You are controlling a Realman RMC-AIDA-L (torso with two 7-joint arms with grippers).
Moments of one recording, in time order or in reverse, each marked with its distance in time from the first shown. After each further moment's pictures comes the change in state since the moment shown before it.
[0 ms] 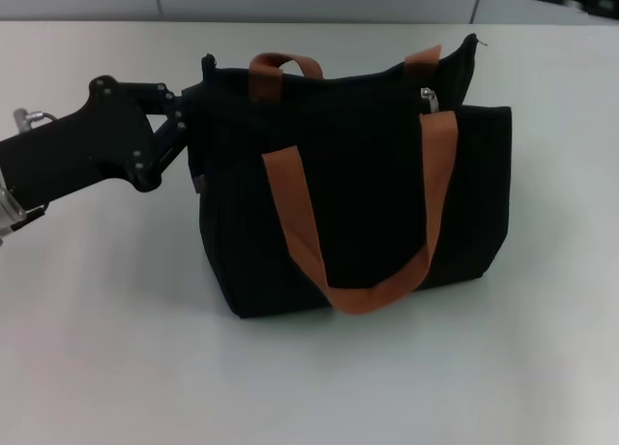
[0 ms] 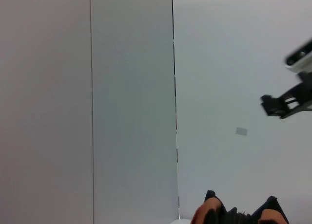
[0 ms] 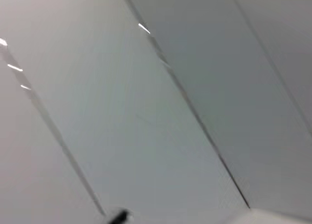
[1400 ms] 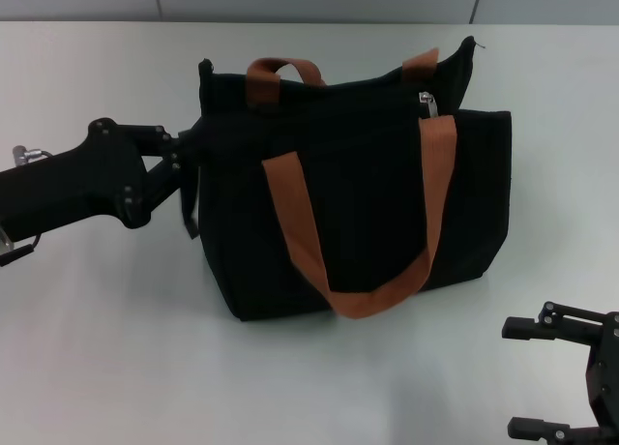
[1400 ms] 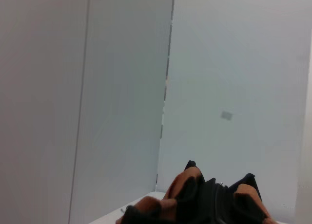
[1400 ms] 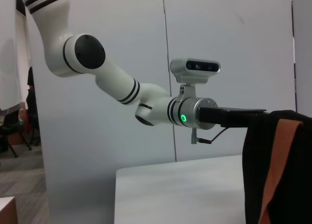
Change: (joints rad) left arm 0.030 0.021 0.020 0.001 0.060 0.023 -0.122; right arm -0.159 -0.021 0.052 0.611 -0.488 -0.167 -1.246
